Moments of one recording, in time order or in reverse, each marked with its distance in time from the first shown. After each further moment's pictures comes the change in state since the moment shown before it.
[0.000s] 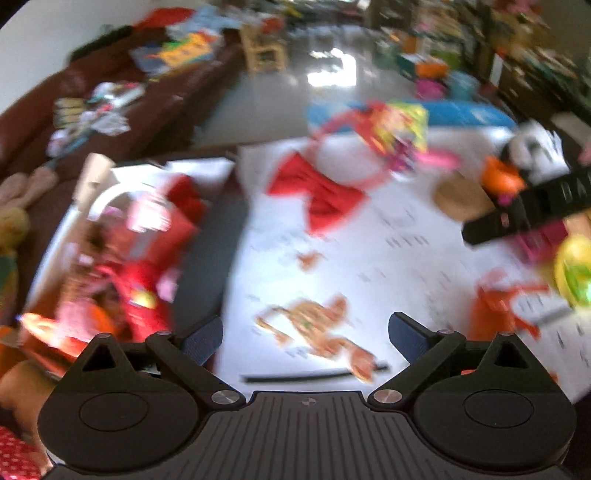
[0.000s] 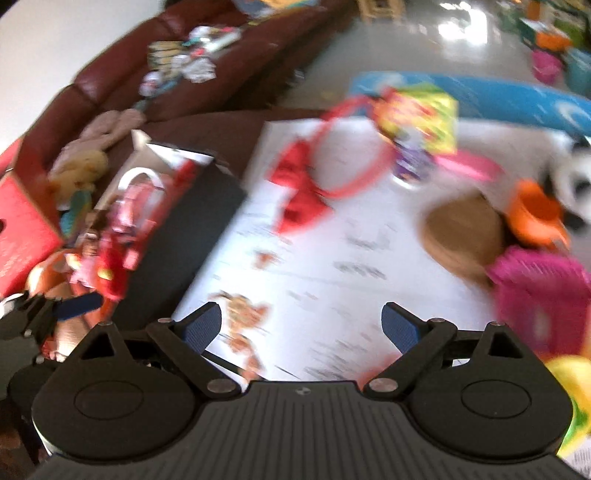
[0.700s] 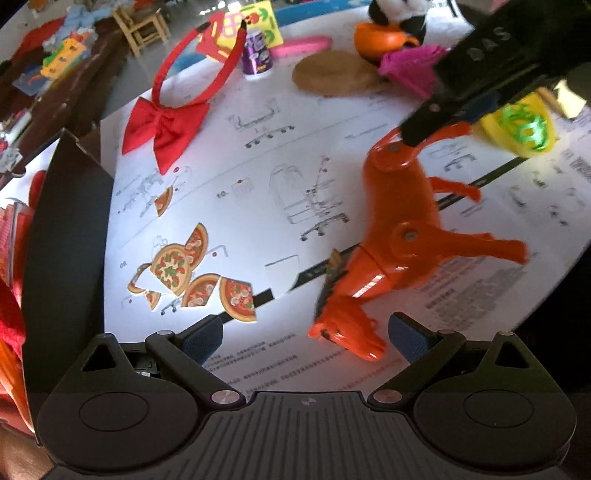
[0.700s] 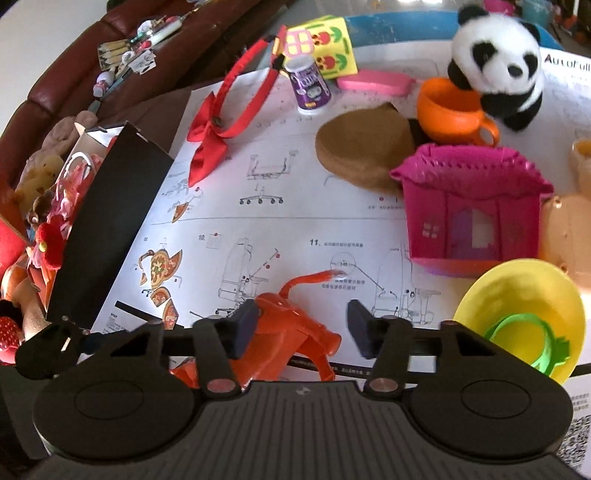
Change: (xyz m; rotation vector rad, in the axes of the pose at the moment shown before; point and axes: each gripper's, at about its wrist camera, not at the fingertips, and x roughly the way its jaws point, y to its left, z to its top) left arm 0.058 -0.084 -0.041 0.323 0.191 -0.123; right arm 0.008 -0.077 -0.050 0.128 0.070 -0.039
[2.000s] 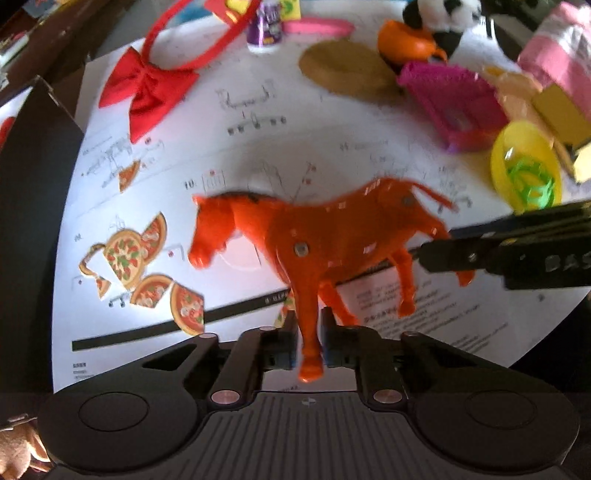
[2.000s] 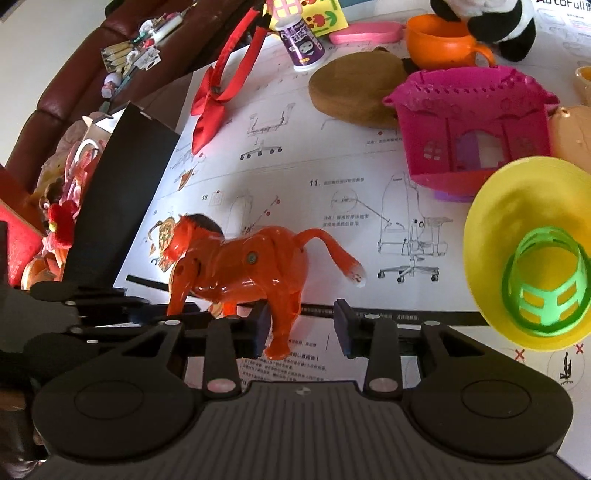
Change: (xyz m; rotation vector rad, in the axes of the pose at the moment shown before) left arm 0.018 0.007 0.035 -0.196 0.118 -0.153; right arm 0.009 -0.019 -0.039 0.058 0.046 0.094
